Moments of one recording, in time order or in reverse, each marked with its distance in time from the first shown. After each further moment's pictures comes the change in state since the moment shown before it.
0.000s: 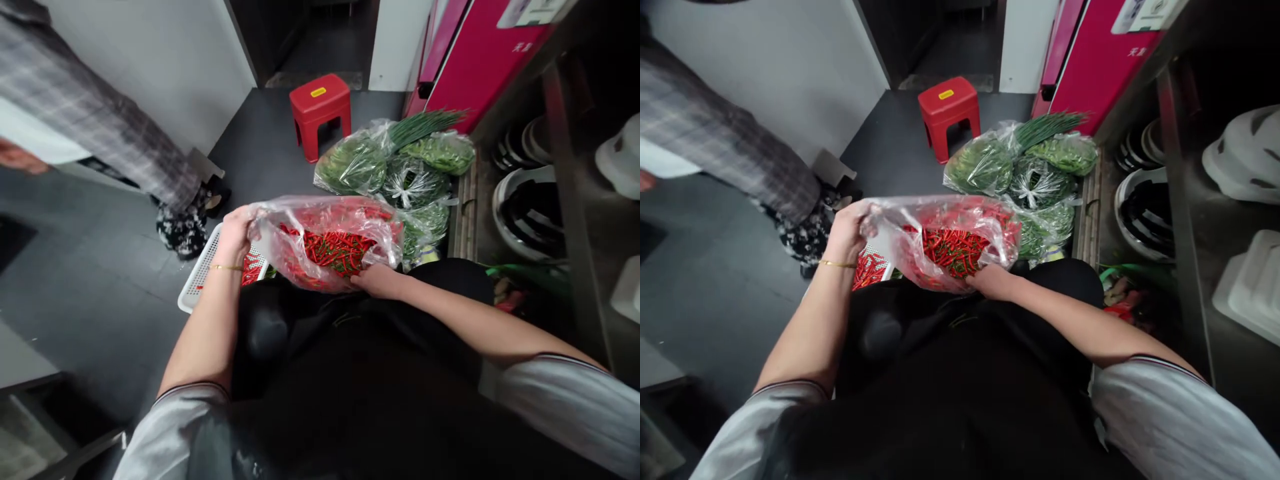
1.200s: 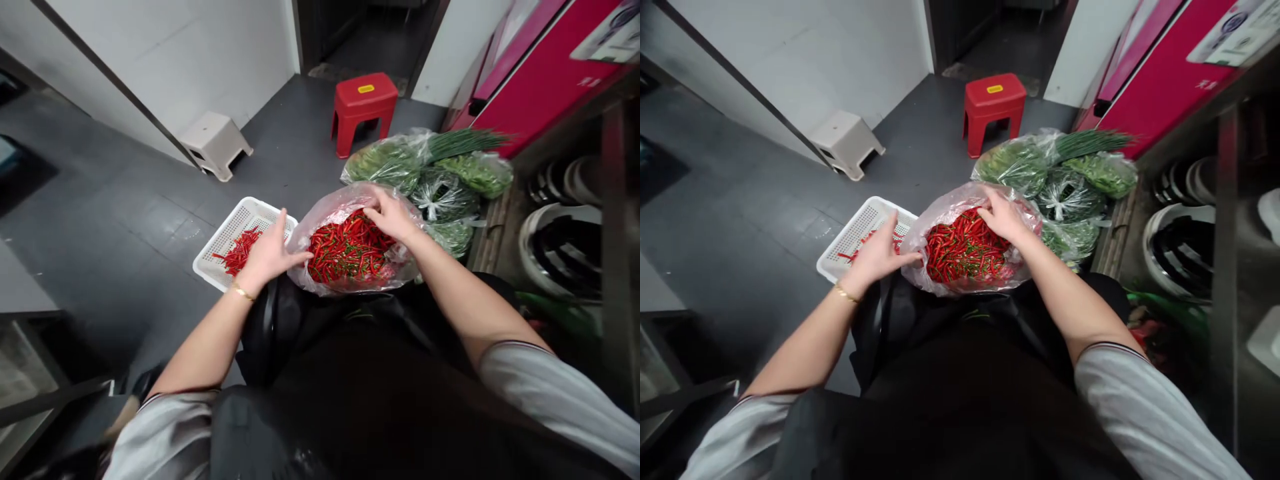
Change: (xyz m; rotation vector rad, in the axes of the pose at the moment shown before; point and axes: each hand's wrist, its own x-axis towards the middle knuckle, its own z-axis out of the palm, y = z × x) left_hand -0.100 -0.040 -0.071 0.702 0.028 0.142; right_hand 0.073 0.046 -0.082 0.396 0.695 0.319
